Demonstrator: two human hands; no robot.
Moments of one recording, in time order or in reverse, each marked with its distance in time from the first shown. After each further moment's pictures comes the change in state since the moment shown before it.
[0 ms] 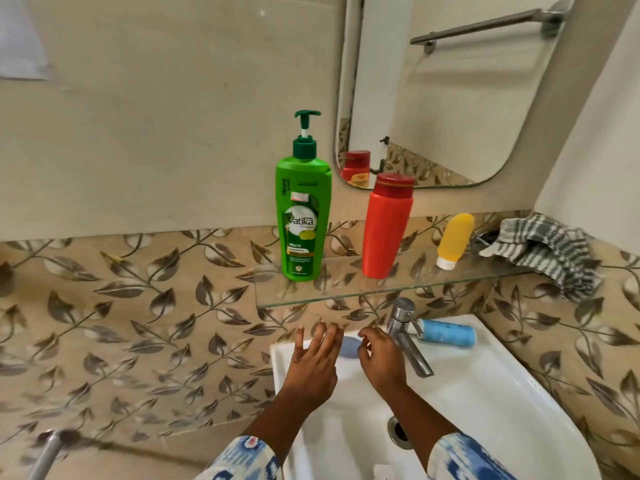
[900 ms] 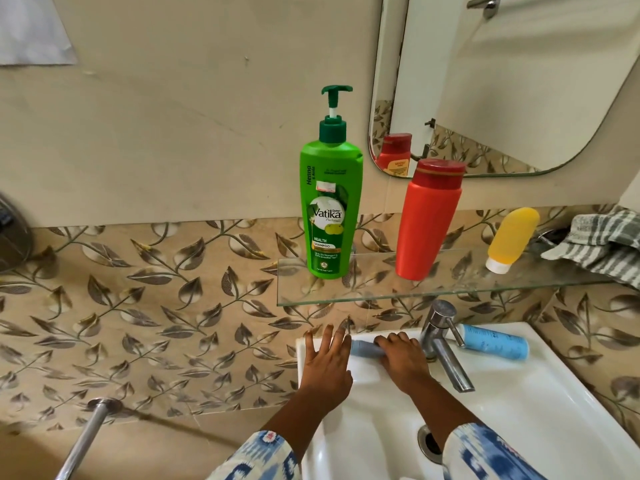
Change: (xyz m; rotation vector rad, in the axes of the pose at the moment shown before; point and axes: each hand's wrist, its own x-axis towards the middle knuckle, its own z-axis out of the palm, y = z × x) left_hand 0.017 -0.014 0.051 -0.172 -0.215 -0.176; right_hand 0.037 0.029 0.036 -0.518 -0.481 -0.233
